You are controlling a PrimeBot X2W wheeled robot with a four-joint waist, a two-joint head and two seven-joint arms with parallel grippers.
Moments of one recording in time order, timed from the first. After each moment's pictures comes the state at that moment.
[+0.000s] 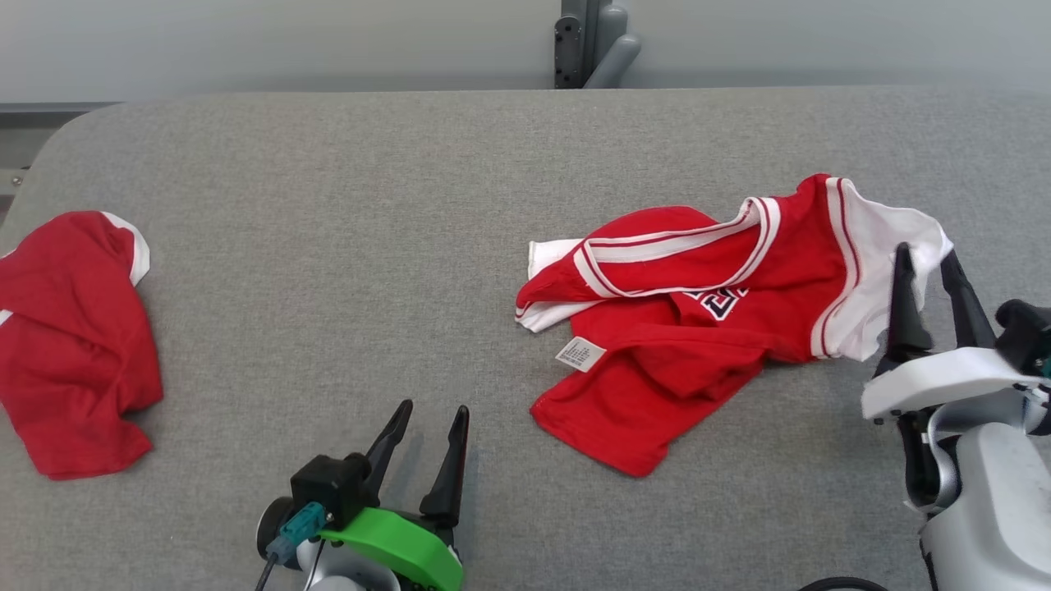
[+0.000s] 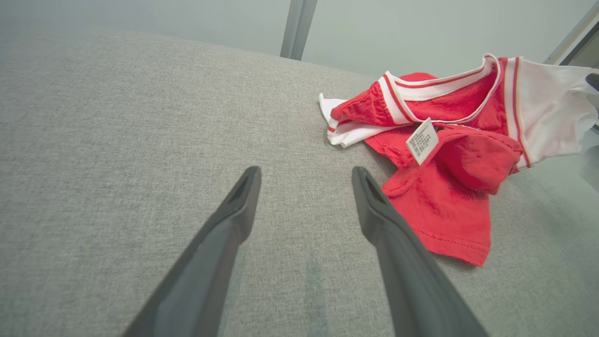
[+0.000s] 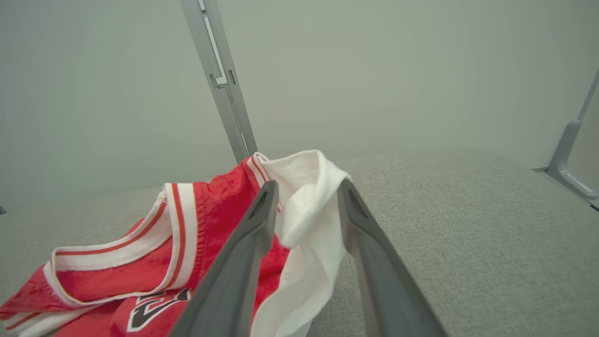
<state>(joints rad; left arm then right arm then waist) -0.12 0.05 -0.37 0.39 -0.40 -0.11 -0.26 -0.33 -0.13 -0.18 0.42 0.23 0.13 -0.26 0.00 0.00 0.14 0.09</state>
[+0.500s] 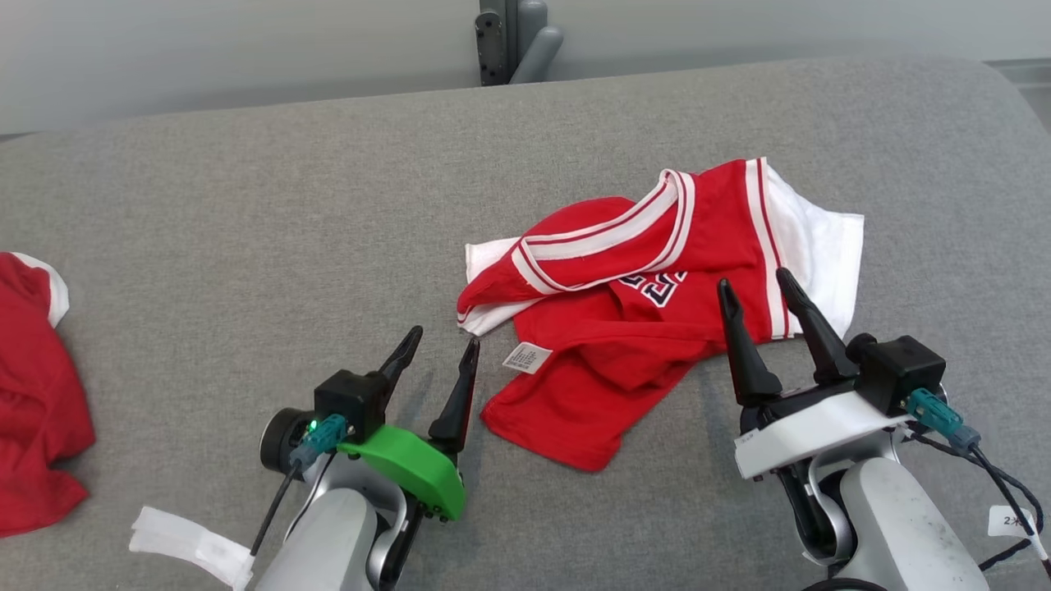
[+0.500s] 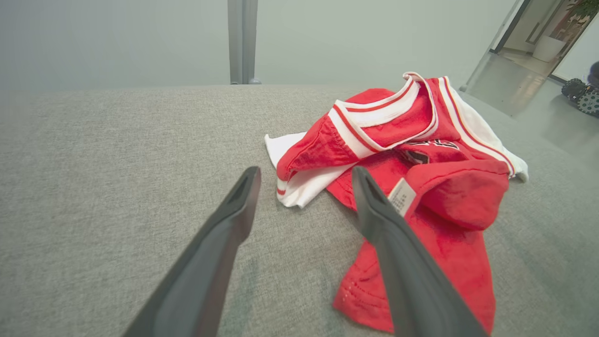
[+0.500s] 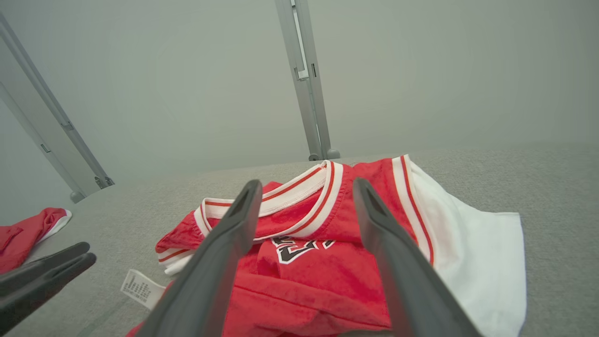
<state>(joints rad) -0.33 0.05 -0.42 0.53 -0.36 -0.12 -0.26 -0.23 -0.08 0.15 0.23 0.28 0.13 -0.26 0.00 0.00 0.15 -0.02</state>
